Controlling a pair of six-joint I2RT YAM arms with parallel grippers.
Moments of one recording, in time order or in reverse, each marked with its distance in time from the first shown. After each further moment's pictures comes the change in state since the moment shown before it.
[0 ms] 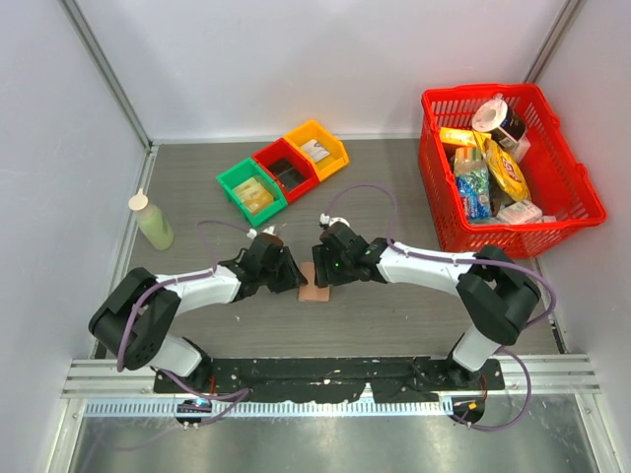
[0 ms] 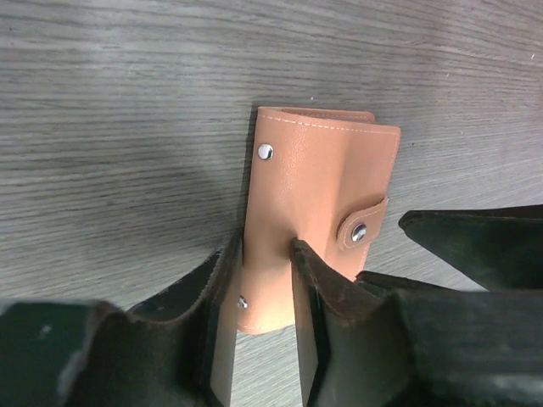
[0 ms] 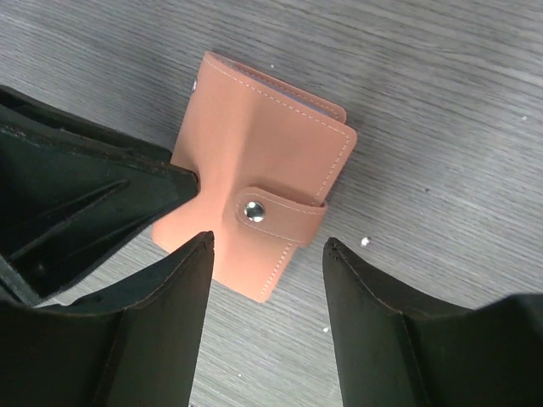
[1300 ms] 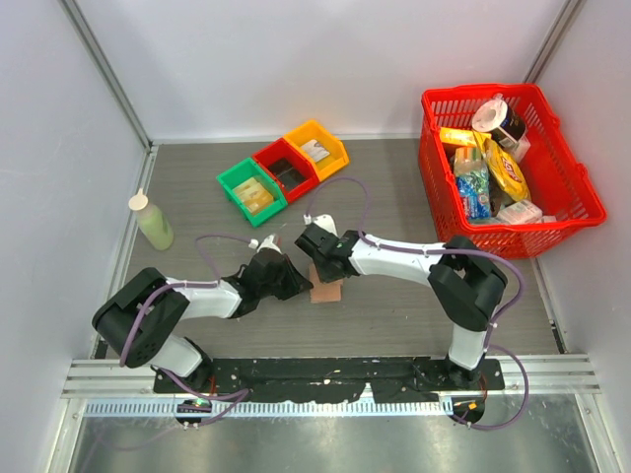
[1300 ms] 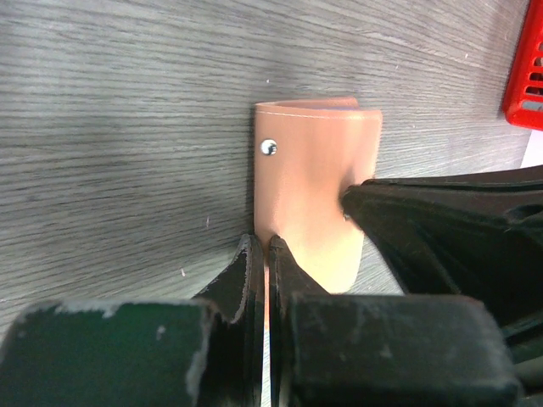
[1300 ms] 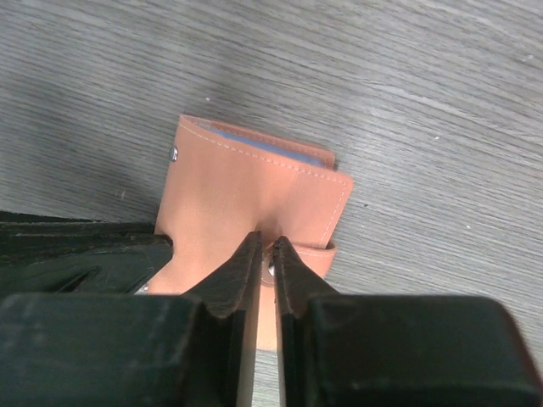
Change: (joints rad) left arm -0.069 0.019 -0.158 0.338 -0.031 -0.110; right arm 0.074 0.196 0.246 -0.261 0.270 -0.034
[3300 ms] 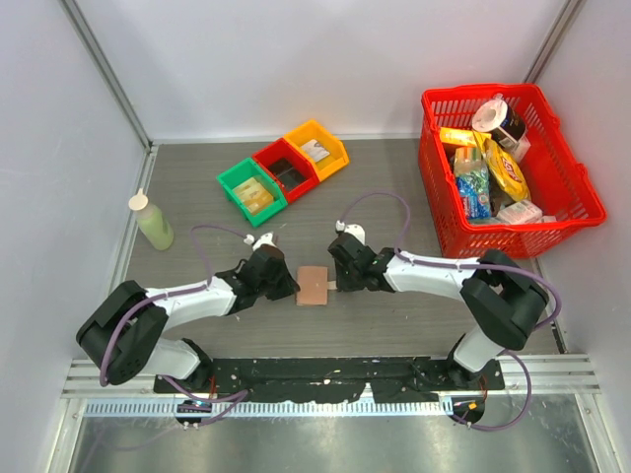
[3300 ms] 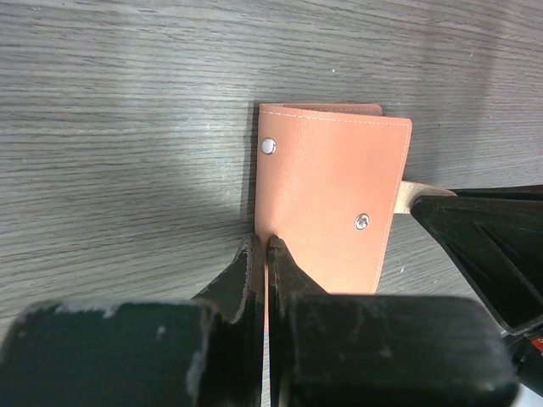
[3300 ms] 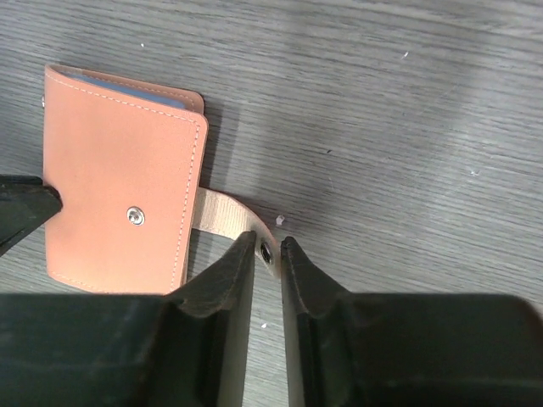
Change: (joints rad) left arm -0.003 -0.118 0.071 -0.331 -0.112 0.130; right arm -0.070 -0.222 -0.347 0.266 -0.113 0.103
